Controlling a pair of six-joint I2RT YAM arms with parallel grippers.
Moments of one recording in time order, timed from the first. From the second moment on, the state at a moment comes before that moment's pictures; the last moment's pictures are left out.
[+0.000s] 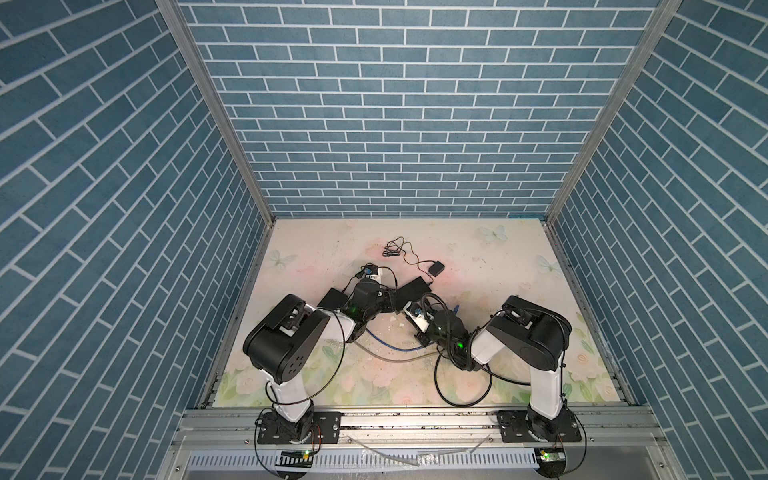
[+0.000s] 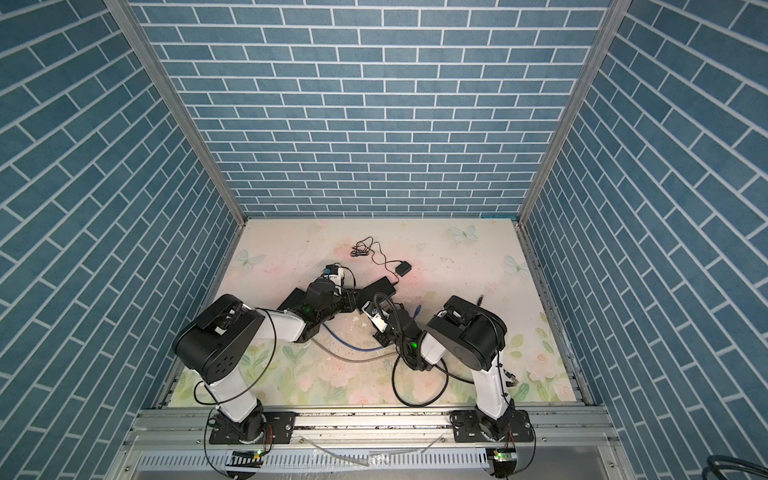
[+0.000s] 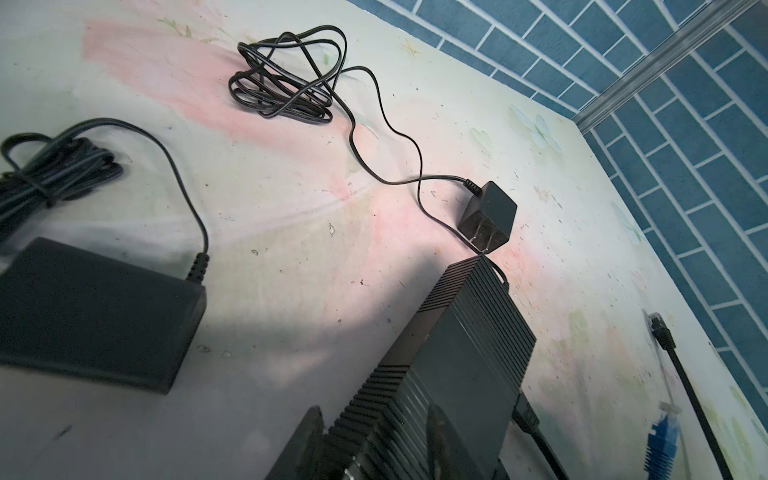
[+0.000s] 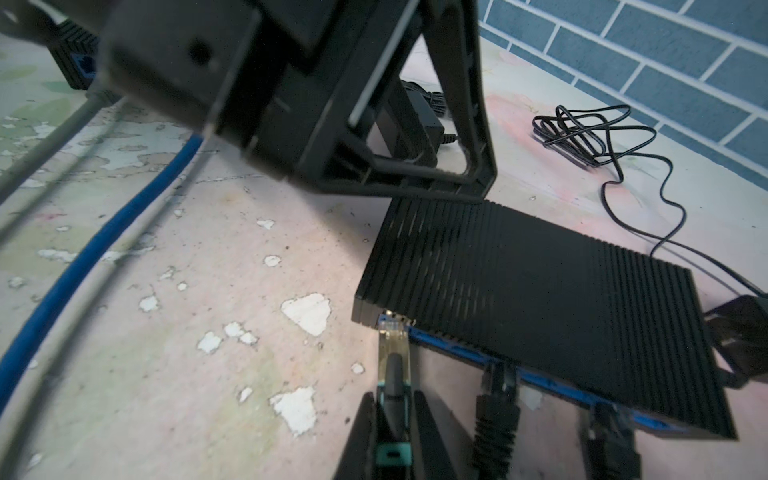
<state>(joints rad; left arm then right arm) -0.56 1.77 0.63 0.62 0.06 -0.57 0.92 1.97 0.55 1.02 0.02 -0.18</state>
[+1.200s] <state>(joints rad) -0.64 1.78 1.06 -0.23 0.27 -0.07 0.62 1.38 0.48 0.30 -0.04 -0.20</state>
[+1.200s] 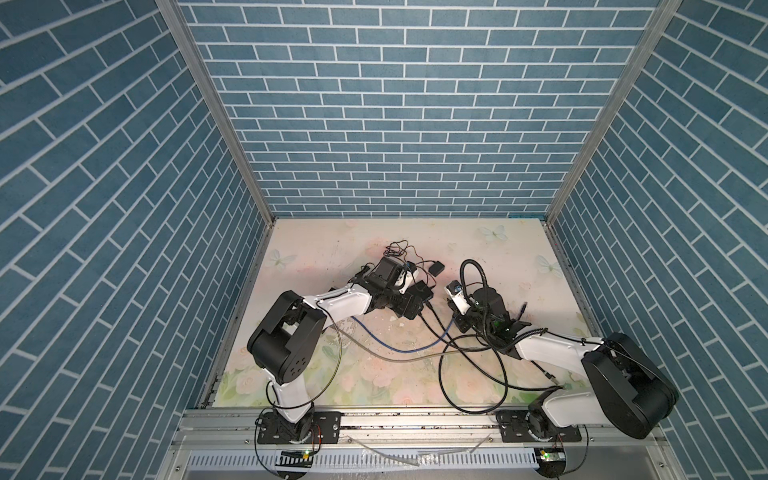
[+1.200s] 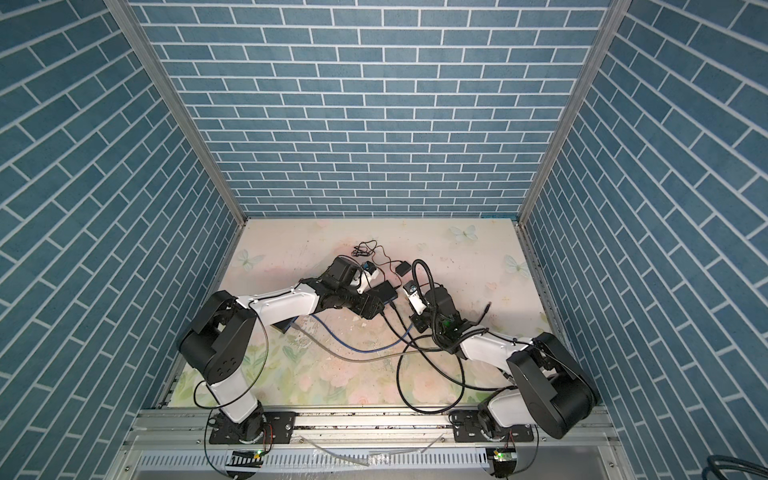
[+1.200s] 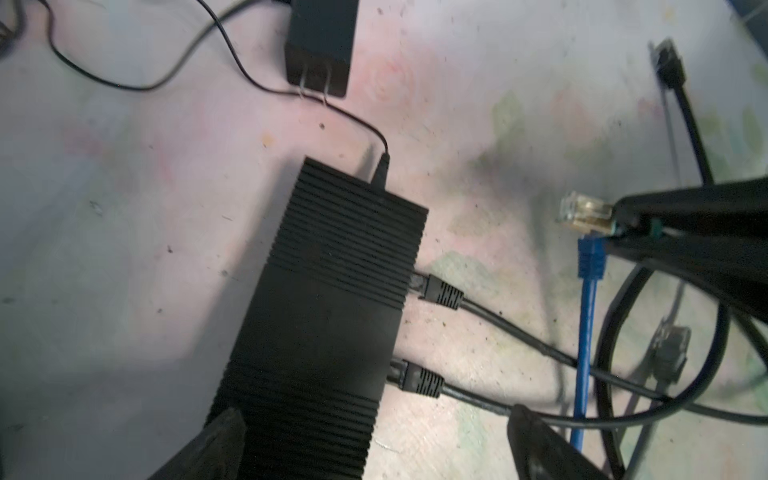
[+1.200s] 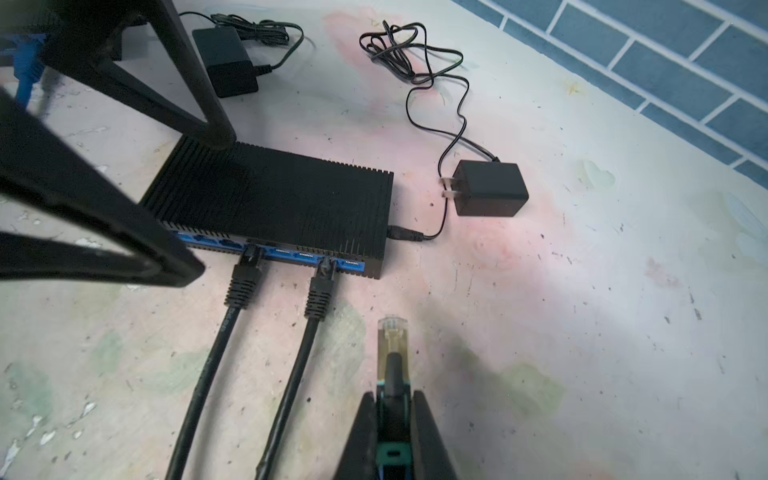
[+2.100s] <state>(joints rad) -0.61 1.86 1.33 -0.50 0.15 0.07 0.63 1.40 0.48 0.30 -0.20 -0.21</state>
